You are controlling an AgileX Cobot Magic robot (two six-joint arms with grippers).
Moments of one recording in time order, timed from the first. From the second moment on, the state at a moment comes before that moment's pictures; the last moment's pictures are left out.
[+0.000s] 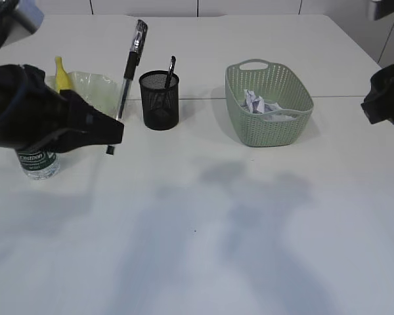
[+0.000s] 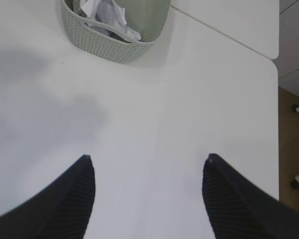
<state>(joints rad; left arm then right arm) -0.43 1.28 -0.82 -0.97 0.45 0.66 0.52 1.22 -1.05 -0.61 0.91 0.37</state>
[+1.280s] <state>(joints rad) -0.43 1.36 -0.73 -1.78 0.71 1.66 0.52 1.22 -1.05 0.55 0.51 -0.37</state>
